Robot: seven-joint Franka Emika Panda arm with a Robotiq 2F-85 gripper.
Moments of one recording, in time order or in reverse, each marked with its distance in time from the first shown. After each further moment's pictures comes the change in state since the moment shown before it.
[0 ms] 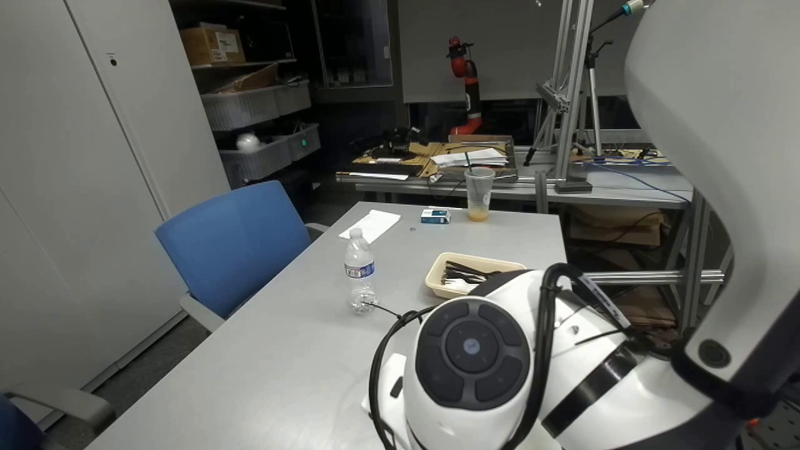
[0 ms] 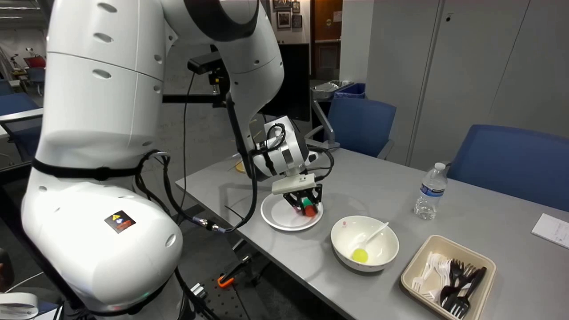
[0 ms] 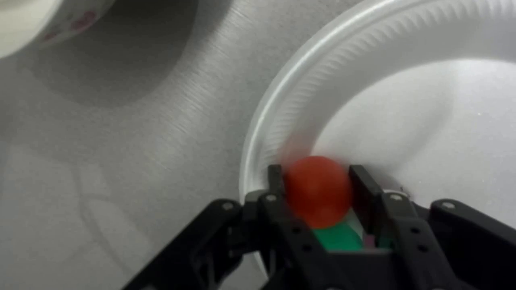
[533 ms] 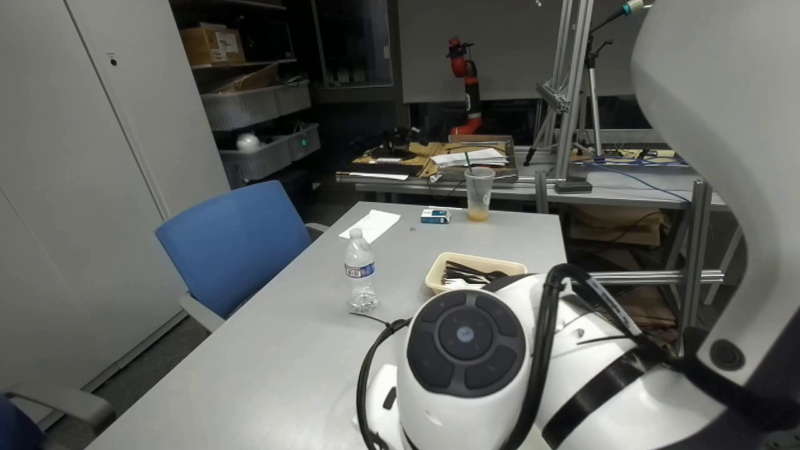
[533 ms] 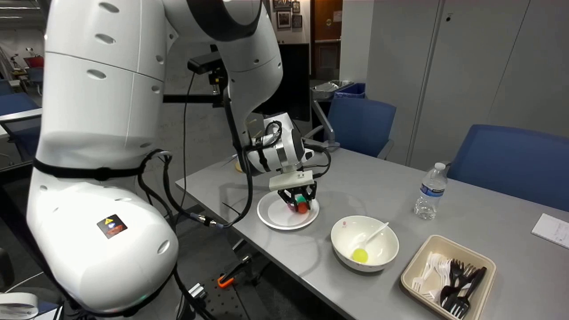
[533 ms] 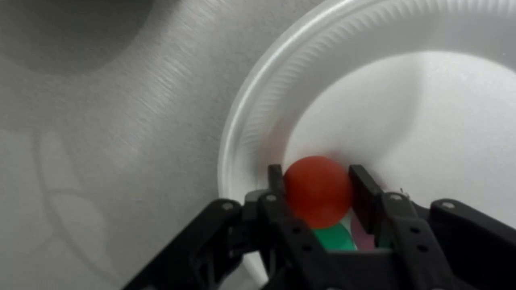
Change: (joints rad) arm -0.082 -0.016 0.114 -0.010 0.118 0.000 -0.169
